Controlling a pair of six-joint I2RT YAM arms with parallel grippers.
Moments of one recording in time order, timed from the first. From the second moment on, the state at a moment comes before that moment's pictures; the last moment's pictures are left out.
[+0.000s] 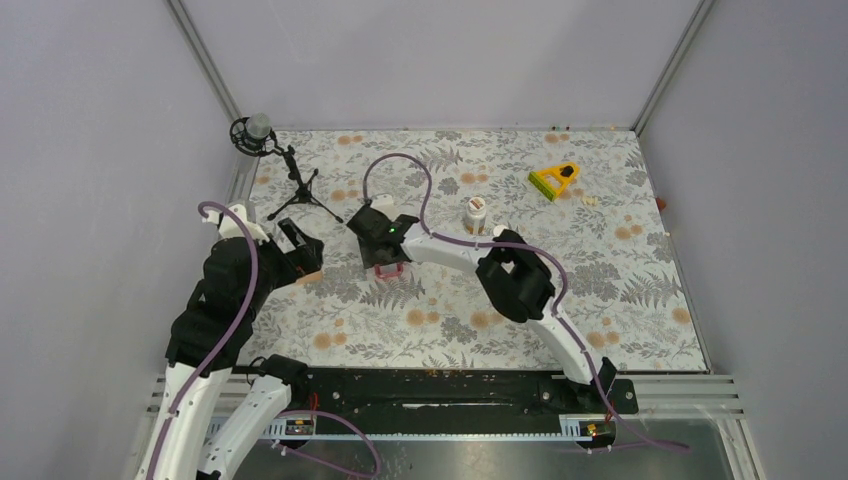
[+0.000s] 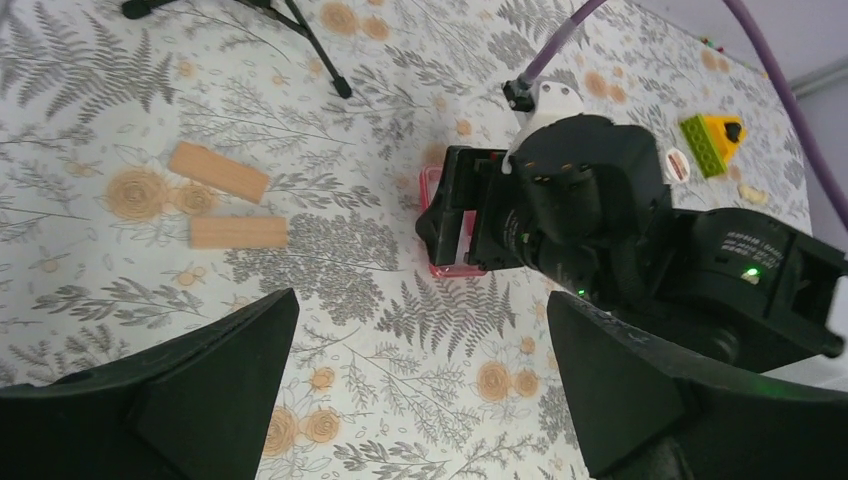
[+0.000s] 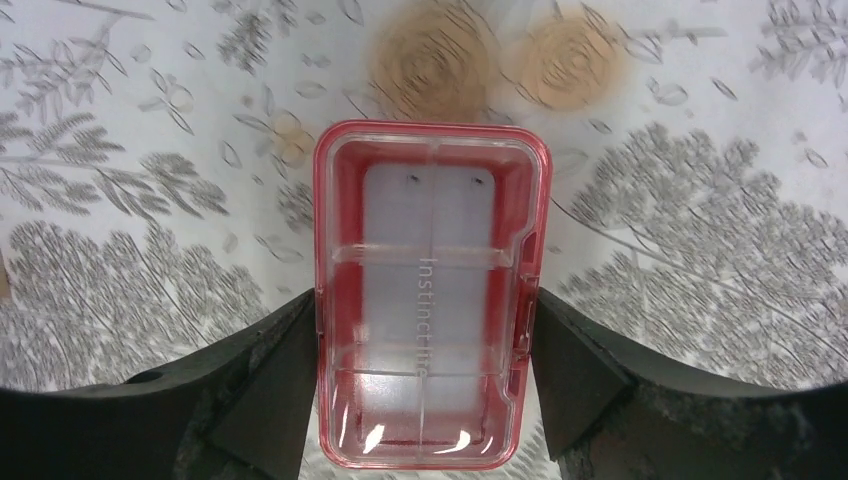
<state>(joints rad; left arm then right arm) -0.29 0.58 0.97 -0.85 -0.17 -0.55 0.99 2.35 1.90 -0.59 0.36 0.63</state>
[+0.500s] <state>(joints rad) -0.29 0.65 0.73 -0.55 0.21 -0.61 0.76 1.96 1.45 -0.28 -0.23 0.68</state>
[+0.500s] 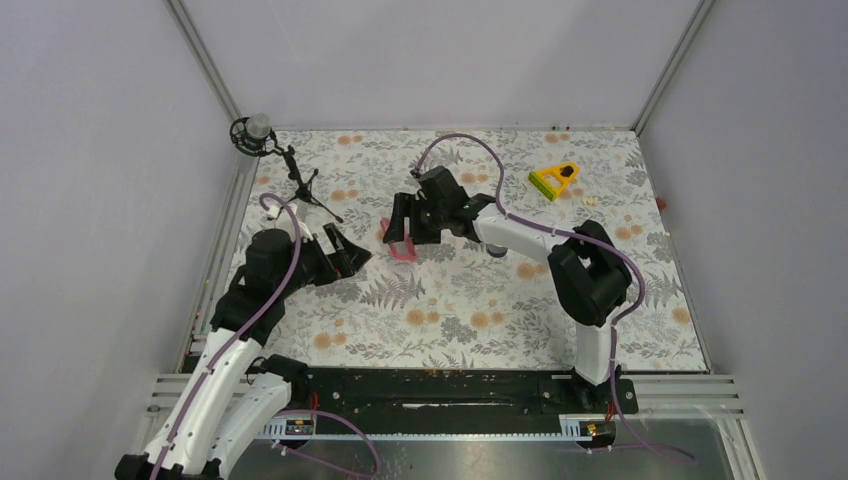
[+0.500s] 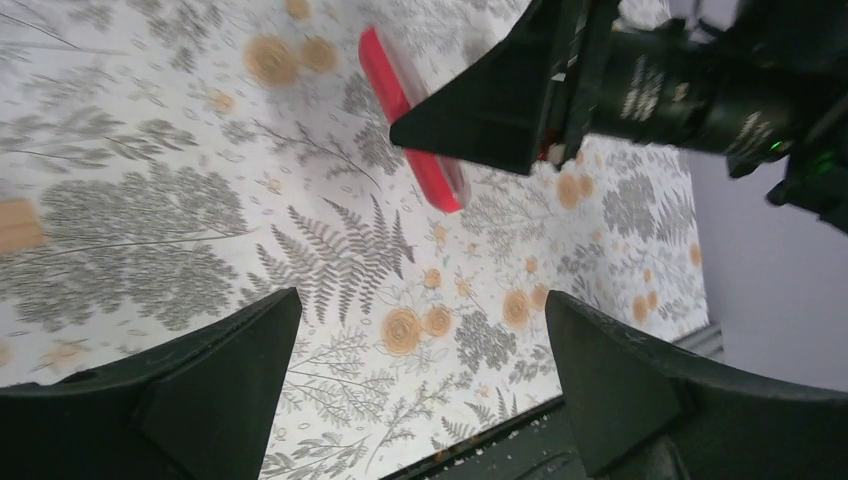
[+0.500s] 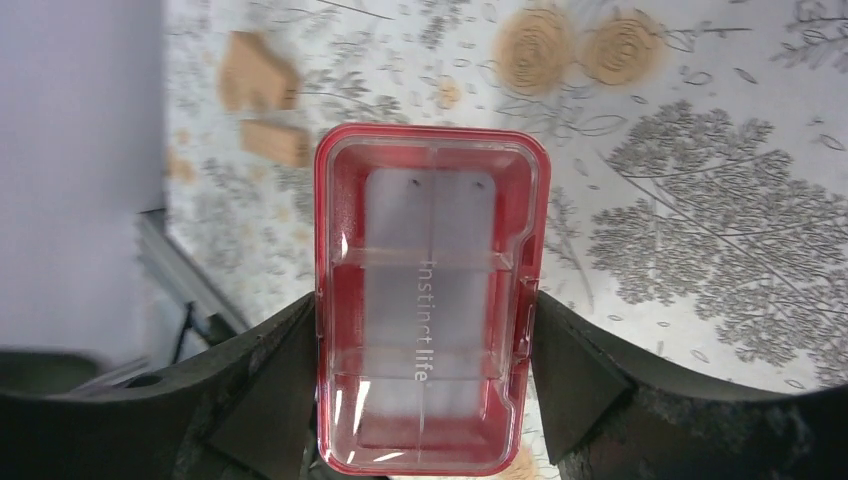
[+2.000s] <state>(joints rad) -0.24 0.98 0.73 0.35 0.45 -1.16 0.63 1.68 1.30 0.36 -0.79 1.24</state>
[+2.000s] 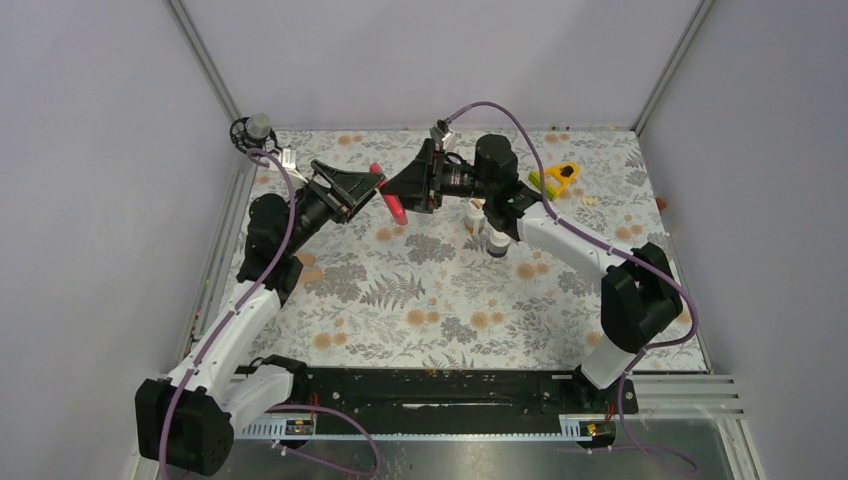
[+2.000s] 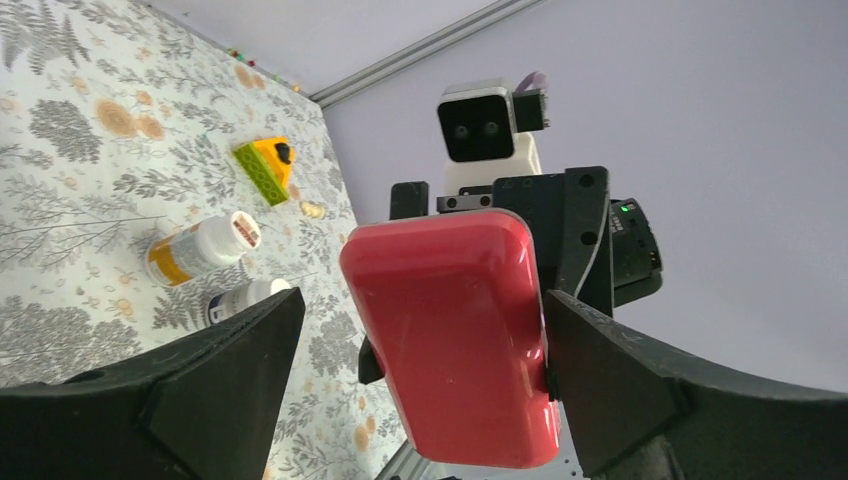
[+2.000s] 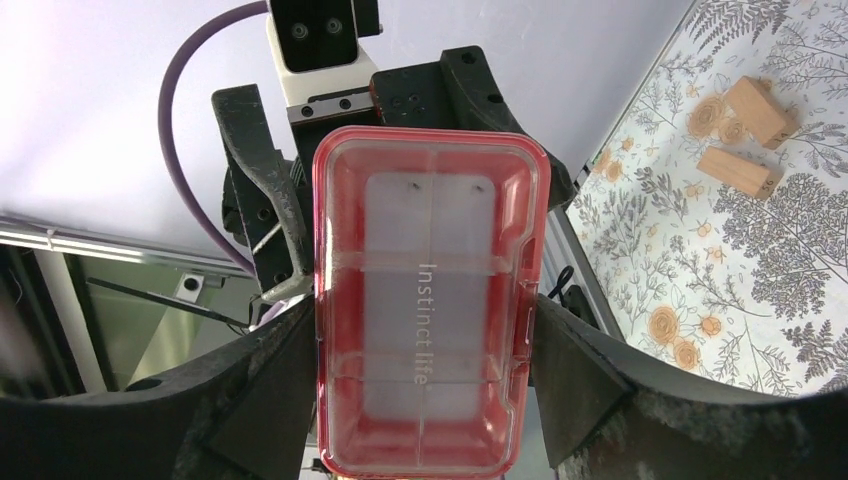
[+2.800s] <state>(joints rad) -0.25 1.11 0.68 0.63 0.51 -1.33 0.62 1.67 1.27 0.41 -0.81 1.32</state>
